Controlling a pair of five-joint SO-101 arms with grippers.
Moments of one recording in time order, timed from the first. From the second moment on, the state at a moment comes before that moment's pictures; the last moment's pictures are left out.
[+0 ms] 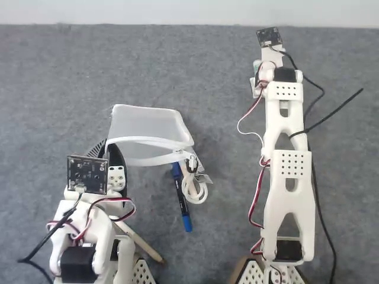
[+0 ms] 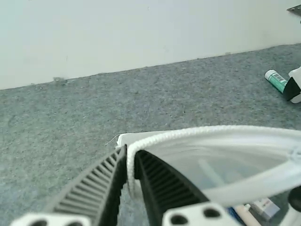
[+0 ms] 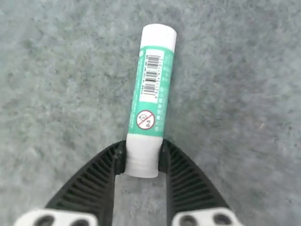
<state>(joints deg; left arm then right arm) -5.7 -103.3 71.0 67.5 -3.1 -1.1 71.8 -75.9 73.5 12.8</state>
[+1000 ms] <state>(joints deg) -5.7 -103.3 71.0 67.5 -3.1 -2.0 61.9 -70.0 100.5 15.3</state>
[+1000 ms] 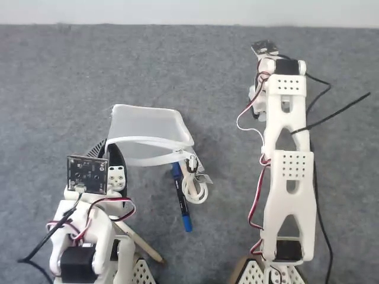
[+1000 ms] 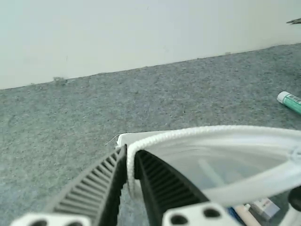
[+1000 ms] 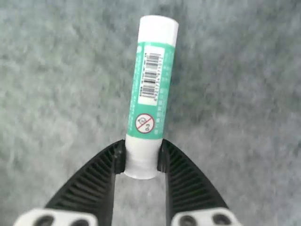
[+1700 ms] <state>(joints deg) -6.0 -103.3 71.0 68.5 -3.1 -9.3 45.8 -47.9 93.5 14.3</state>
